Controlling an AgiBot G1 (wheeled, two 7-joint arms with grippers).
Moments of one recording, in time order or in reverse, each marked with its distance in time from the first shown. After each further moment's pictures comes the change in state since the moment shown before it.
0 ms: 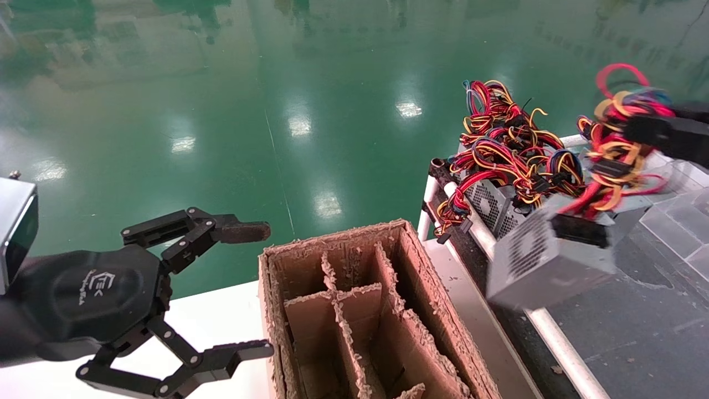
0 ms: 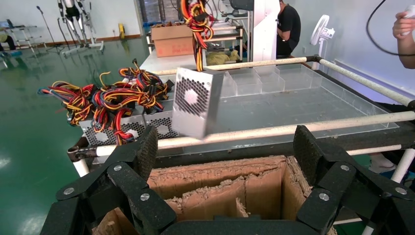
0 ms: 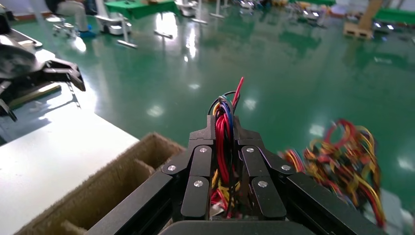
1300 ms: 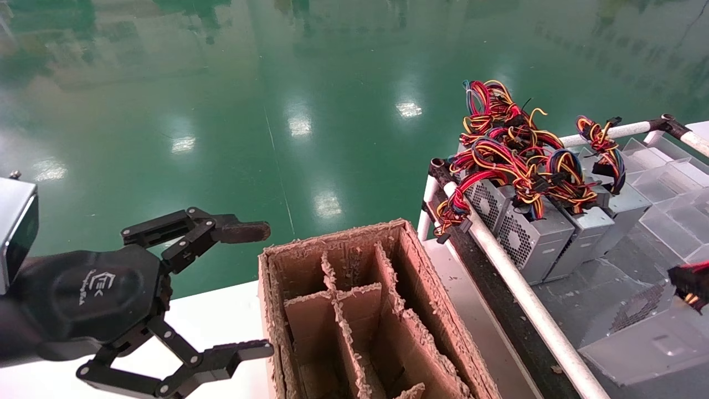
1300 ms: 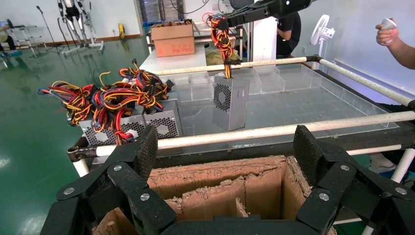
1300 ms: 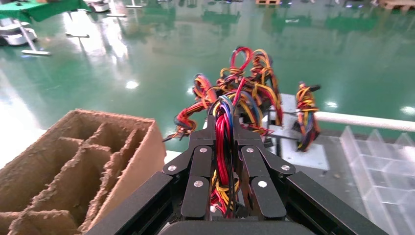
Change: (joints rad) left arm 0.000 0.000 0.000 0.000 0.000 0.000 0.000; right arm 0.066 0.256 -0.718 -0.008 0.625 0.099 -0.581
